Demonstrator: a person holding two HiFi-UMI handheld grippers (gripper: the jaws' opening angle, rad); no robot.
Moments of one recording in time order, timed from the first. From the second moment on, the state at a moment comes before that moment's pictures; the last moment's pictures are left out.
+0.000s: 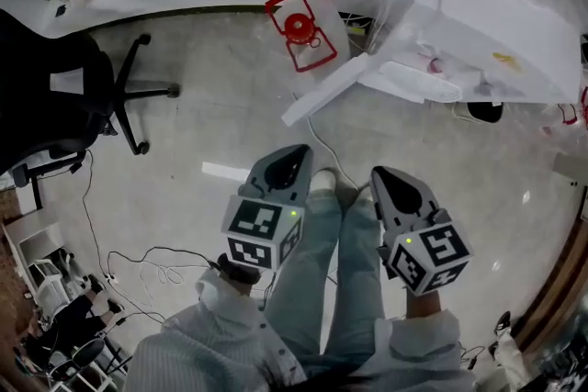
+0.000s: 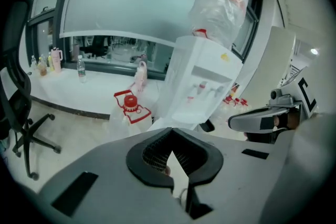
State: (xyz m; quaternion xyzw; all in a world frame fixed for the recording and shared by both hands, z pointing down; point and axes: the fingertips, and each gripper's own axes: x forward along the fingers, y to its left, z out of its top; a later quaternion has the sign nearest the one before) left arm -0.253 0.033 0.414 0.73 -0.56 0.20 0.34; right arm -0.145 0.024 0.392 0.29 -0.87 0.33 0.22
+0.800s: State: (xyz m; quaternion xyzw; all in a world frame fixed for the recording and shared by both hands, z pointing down) left arm -0.299 0.022 0.591 0.71 -0.54 0.27 0.36; right arm -0.185 0.061 0.551 0.27 -0.84 0.40 0.26
